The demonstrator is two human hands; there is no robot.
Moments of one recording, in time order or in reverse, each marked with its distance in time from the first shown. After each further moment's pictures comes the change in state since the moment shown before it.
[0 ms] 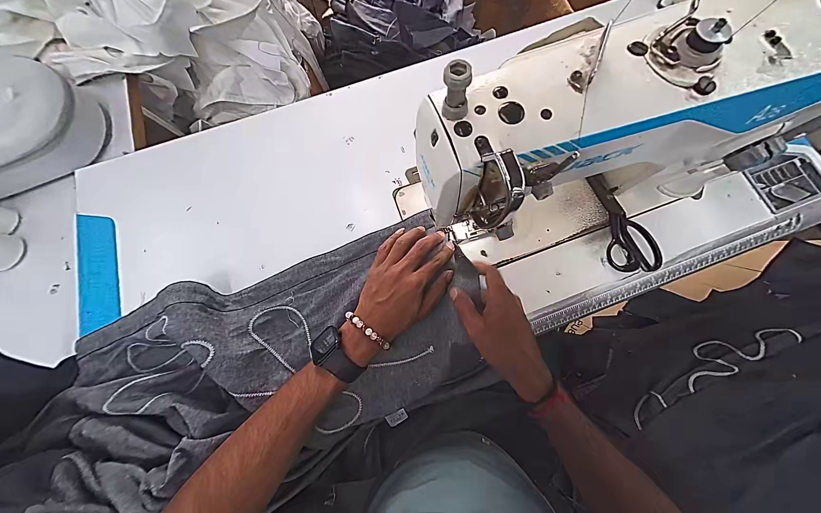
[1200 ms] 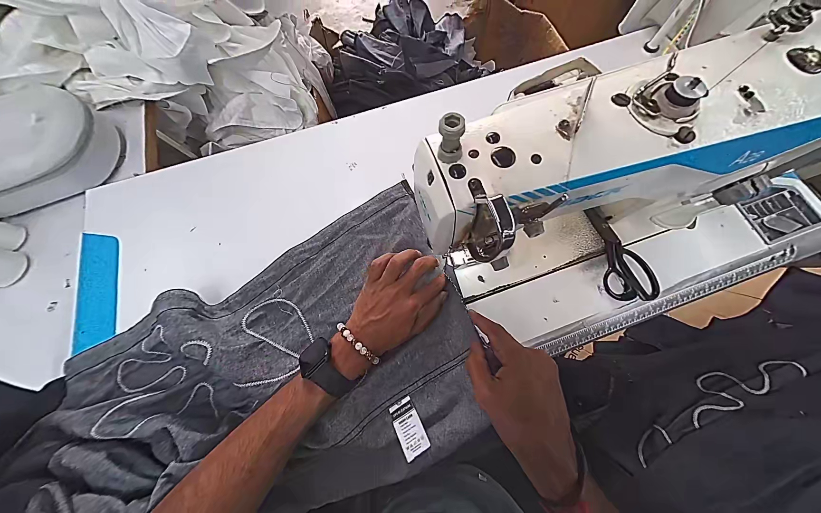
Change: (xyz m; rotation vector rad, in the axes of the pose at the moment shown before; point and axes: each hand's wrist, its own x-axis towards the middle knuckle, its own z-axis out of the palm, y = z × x) left_hand 0.007 -0.013 -0.002 0.149 0.072 0.125; right_hand -0.035 -0.012 -0.020 -0.324 0.208 -0.175
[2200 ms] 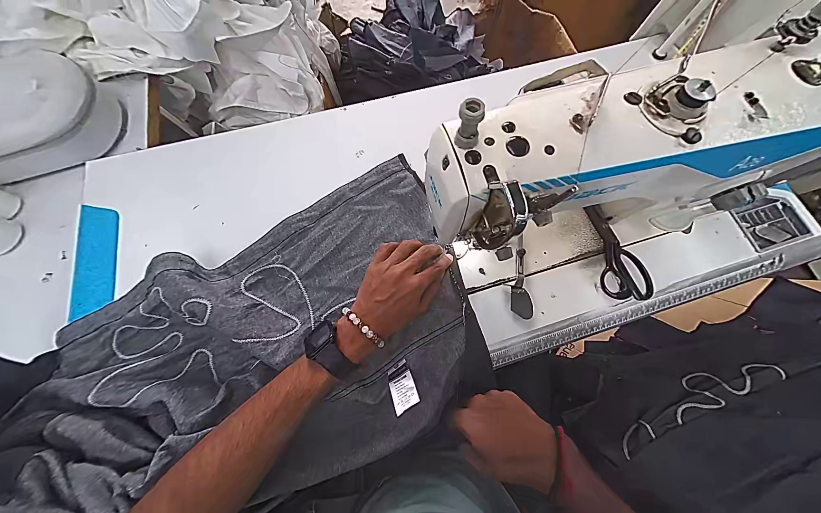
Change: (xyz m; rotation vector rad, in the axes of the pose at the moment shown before) left_hand 0.009 0.004 -0.003 -0.047 0.000 -0.086; right_hand -0.031 0.029 0.003 -0.166 -1.250 -0.320
